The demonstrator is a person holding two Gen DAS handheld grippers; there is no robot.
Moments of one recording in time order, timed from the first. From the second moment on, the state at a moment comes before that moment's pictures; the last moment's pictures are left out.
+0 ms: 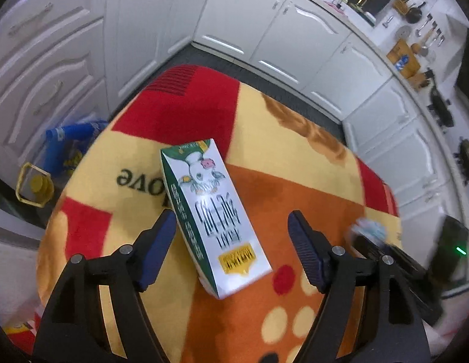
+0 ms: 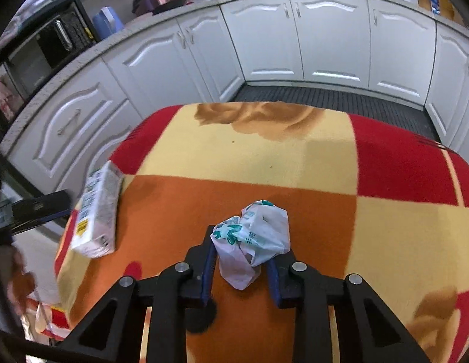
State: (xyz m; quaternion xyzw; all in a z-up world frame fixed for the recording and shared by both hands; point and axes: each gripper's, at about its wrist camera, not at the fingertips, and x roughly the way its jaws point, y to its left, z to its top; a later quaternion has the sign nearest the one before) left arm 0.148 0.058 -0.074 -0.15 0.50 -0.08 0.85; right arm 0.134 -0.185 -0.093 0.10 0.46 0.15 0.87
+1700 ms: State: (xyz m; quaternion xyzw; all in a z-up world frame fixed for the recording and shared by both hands) left arm 0.033 -0.264 -0.039 0.00 0.44 -0.37 0.82; right arm -0.067 -0.424 -0.076 0.20 0.42 -0.05 0.89
